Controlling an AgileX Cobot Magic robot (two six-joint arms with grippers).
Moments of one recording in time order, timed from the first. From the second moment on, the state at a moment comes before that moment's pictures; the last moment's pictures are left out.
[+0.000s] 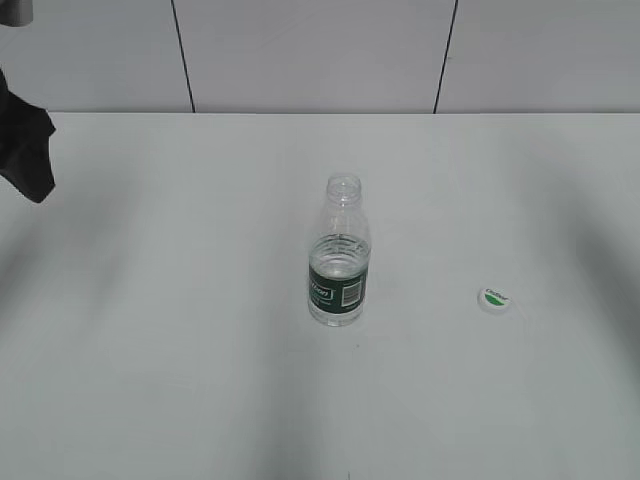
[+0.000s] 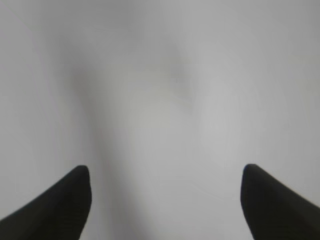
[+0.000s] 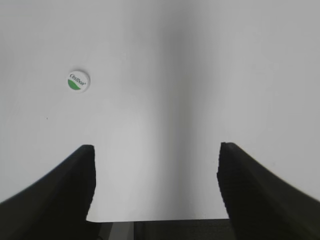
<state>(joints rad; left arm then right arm) -0.19 1.56 -1.32 0.09 1.20 0.06 0.08 1.38 -1.27 -0.01 1.21 -0.08</state>
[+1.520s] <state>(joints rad) -0.19 0.66 -0.55 -0.04 1.05 0.06 0.07 0.36 -0.54 0.01 1.19 -0.11</state>
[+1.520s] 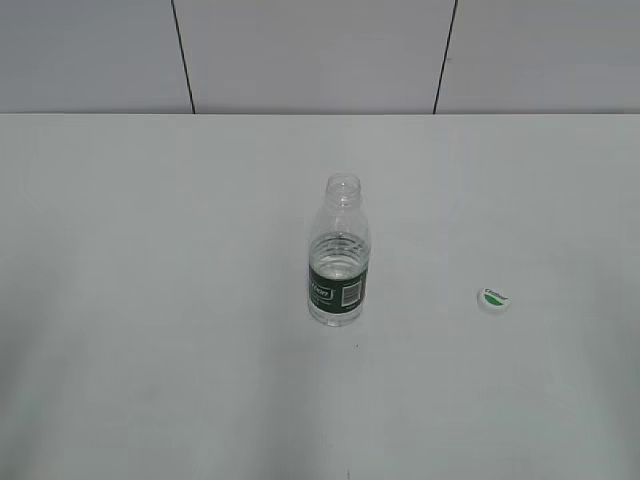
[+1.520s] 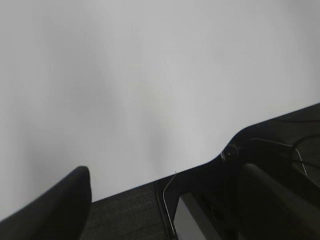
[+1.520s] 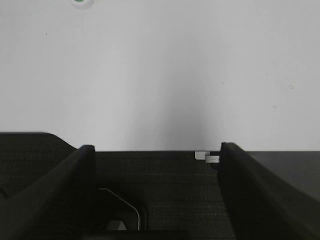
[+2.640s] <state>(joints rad) -0.19 -0.01 -0.54 -0.04 1.05 0.06 0.07 0.00 -0.54 0.00 1.21 -0.08</state>
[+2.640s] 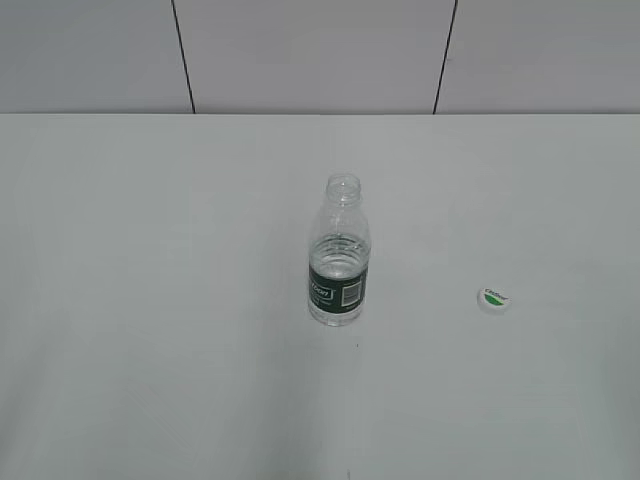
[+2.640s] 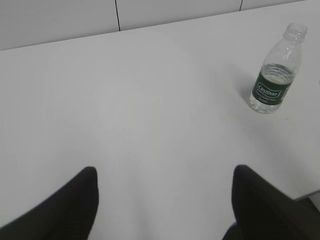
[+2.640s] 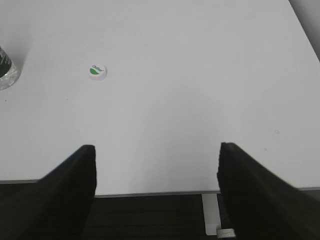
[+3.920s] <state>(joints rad) 0.04 -0.01 -0.54 -0.08 1.05 0.06 0.07 0.00 -0.50 0.01 1.10 -0.07</state>
